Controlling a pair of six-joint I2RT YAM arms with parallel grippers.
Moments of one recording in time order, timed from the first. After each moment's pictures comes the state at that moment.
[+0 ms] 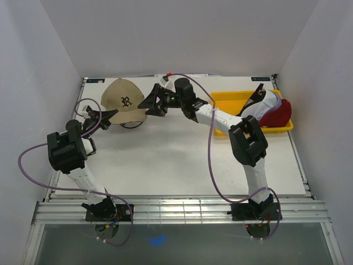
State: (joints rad) left arm 0.39 1.87 0.68 1.40 1.12 -2.00; right arm 0.70 2.10 1.66 0.23 -0.70 1.09
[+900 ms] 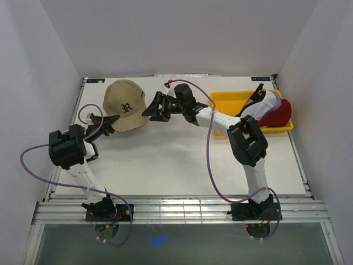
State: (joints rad) left arm 0.40 1.96 0.60 1.45 1.13 -2.00; right arm 0.71 2.10 1.58 0.19 -0.65 0.98
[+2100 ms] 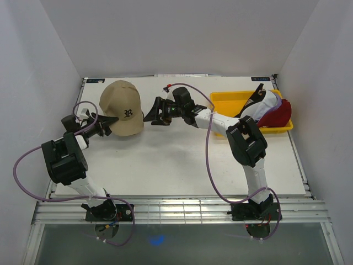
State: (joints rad) left arm 0.44 1.71 0.73 0.48 1.13 -1.19; right arm 0.72 2.10 1.56 0.12 -0.61 0.90
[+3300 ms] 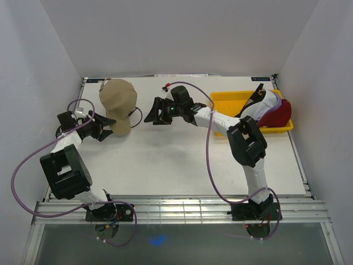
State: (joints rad) left arm 0.45 1.53 0.87 -0.17 0.87 -0.72; right arm 0.73 2.10 1.61 -0.01 -0.56 0.80
